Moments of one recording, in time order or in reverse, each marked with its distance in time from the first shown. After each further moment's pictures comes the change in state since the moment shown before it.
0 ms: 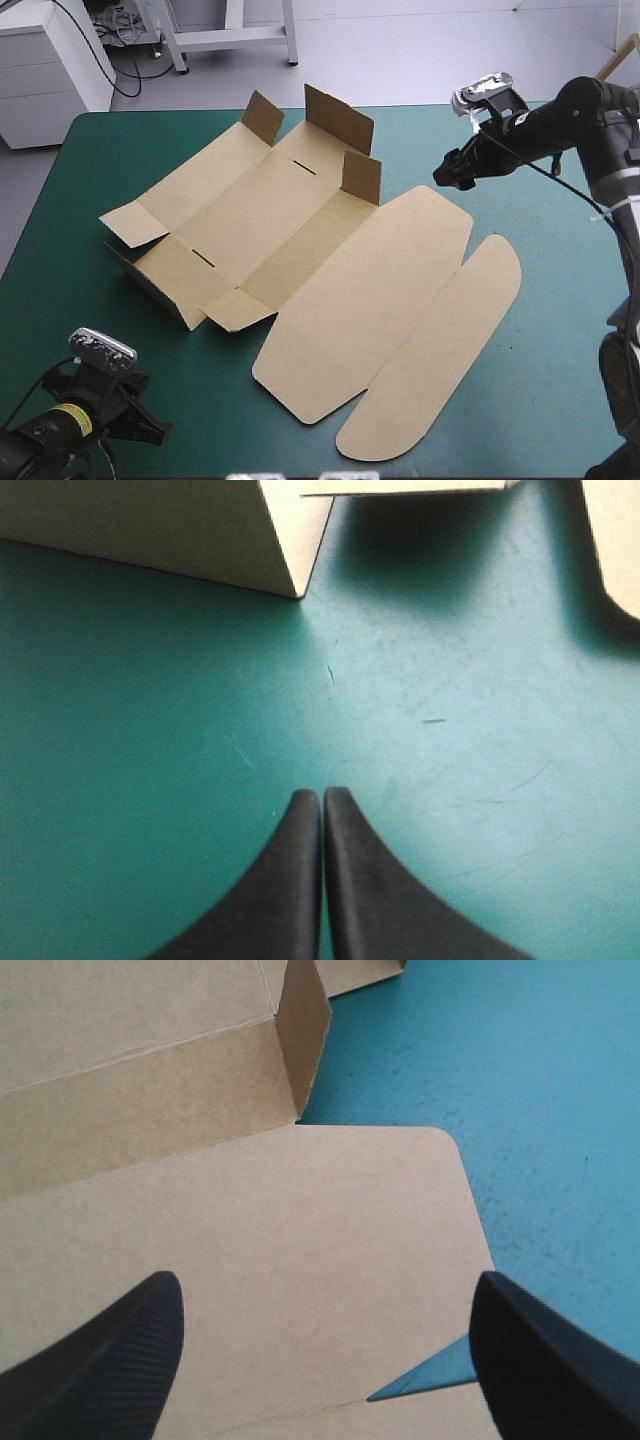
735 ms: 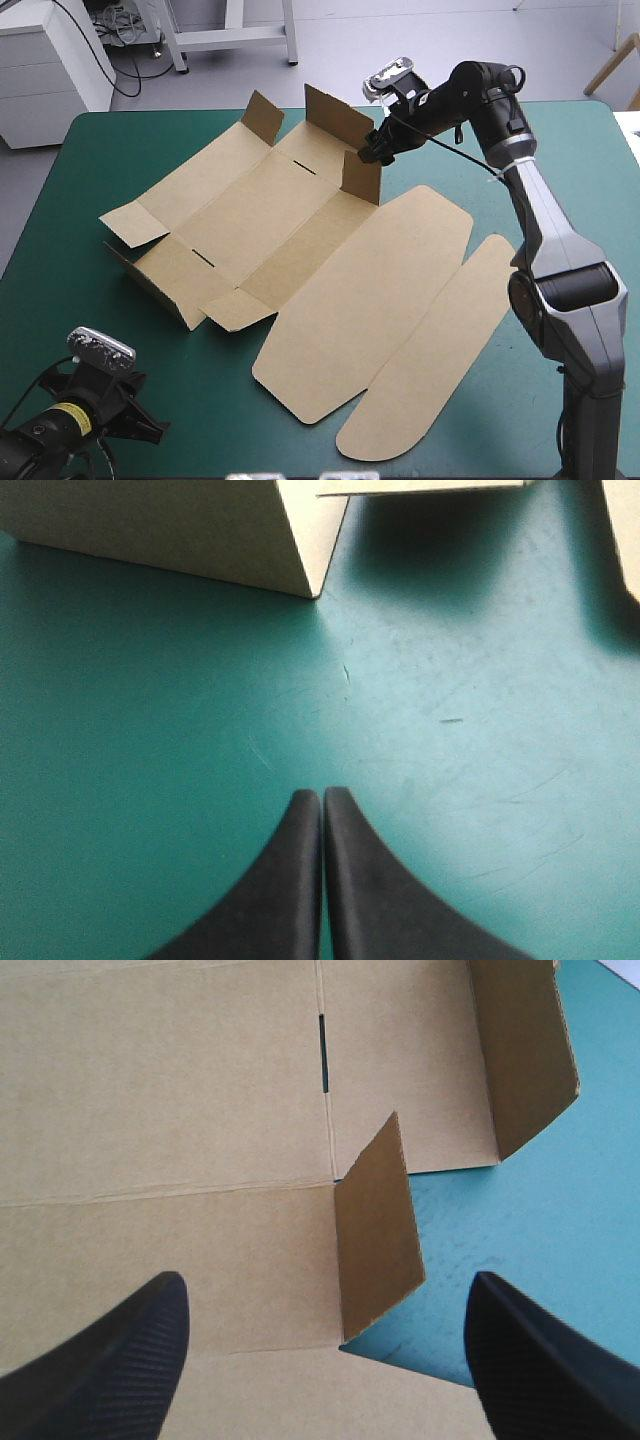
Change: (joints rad) left arm 0.000 0.000 0.001 0.025 -0.002 0.000; right arm 0.205 0.433 -0.517 -0.018 0.000 0.029
